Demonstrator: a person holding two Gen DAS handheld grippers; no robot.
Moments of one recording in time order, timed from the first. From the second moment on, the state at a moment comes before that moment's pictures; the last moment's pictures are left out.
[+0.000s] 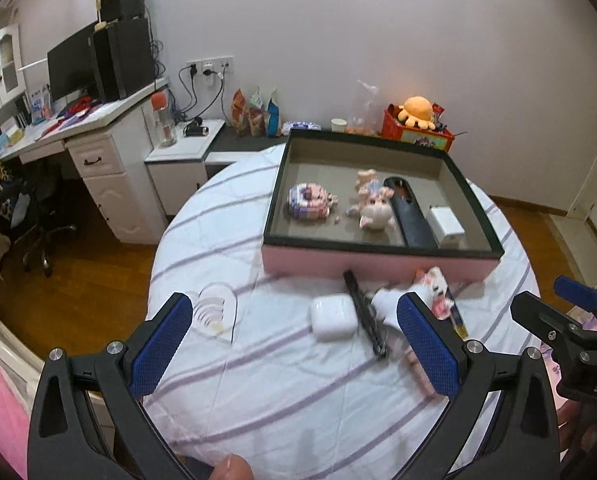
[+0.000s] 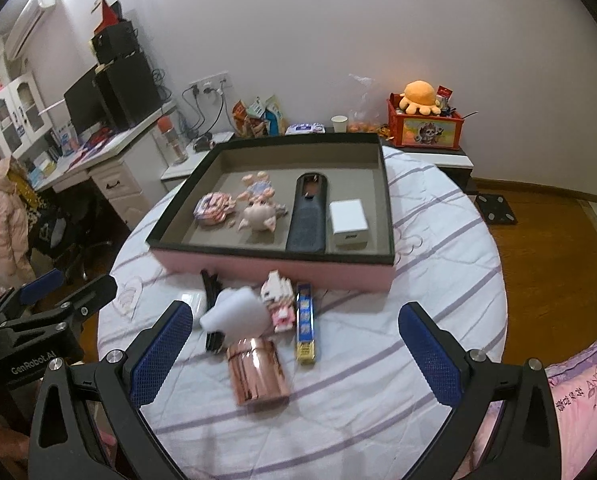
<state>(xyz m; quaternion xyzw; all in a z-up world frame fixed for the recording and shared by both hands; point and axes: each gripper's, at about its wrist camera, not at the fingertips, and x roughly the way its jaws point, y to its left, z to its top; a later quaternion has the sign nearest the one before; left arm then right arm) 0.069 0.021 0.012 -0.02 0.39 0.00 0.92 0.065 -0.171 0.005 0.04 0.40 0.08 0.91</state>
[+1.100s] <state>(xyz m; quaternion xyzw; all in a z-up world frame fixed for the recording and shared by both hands) 0.064 0.033 -0.029 -0.01 0.42 0.02 0.91 0.073 -0.134 -0.077 -0.01 0.50 0.11 0.86</state>
